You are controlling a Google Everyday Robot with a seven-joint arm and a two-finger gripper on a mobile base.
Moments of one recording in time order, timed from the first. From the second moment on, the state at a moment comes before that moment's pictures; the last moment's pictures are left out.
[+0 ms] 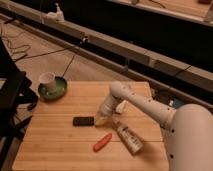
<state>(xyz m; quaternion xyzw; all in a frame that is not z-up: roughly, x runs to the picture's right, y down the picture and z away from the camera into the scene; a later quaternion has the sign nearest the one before) -0.052 0.206 0.858 -0.45 -0.32 0.00 0.83</state>
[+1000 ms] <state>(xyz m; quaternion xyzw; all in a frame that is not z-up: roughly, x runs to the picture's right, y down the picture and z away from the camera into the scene) -0.145 0.219 0.851 -0.47 -0.37 -0.07 0.80</state>
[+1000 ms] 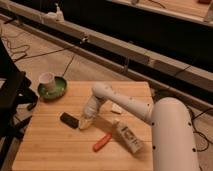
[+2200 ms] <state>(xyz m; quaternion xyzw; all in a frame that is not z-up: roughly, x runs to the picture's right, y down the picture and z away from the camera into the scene) -0.250 0.188 0.869 -0.44 -0.41 -0.10 0.79</state>
